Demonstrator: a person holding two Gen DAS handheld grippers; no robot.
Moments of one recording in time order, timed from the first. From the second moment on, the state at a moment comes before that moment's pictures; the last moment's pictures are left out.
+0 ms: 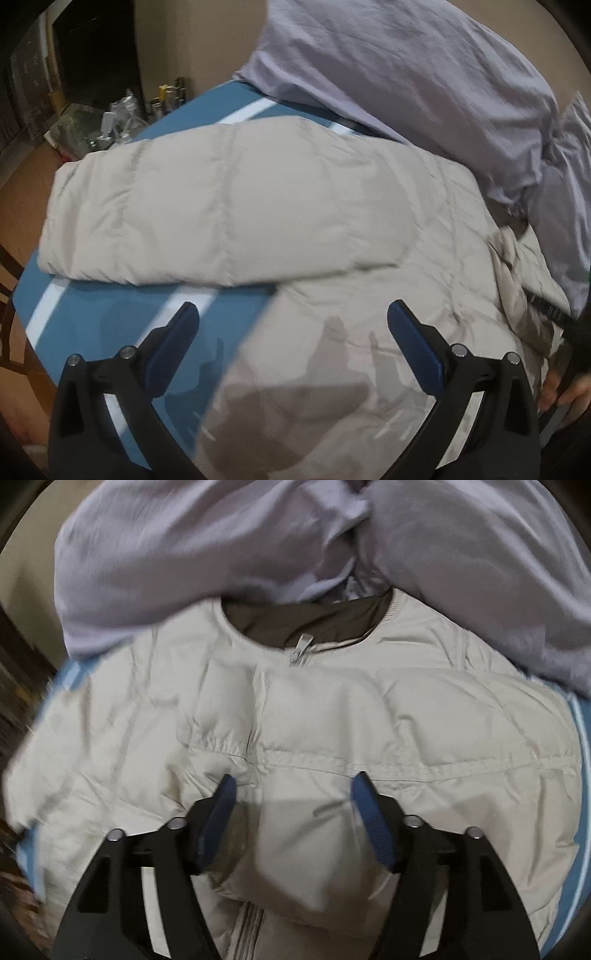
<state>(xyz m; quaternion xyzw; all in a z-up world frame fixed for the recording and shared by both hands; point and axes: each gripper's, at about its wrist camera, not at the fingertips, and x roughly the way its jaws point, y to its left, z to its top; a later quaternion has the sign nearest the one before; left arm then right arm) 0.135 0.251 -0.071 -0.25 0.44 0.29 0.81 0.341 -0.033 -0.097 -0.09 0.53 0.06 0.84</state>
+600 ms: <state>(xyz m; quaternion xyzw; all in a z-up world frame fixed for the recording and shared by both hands) 0.069 0.403 -0.071 -0.29 0.40 0.42 0.76 0.323 -0.045 -0.081 -0.08 0.53 0.07 0.84</state>
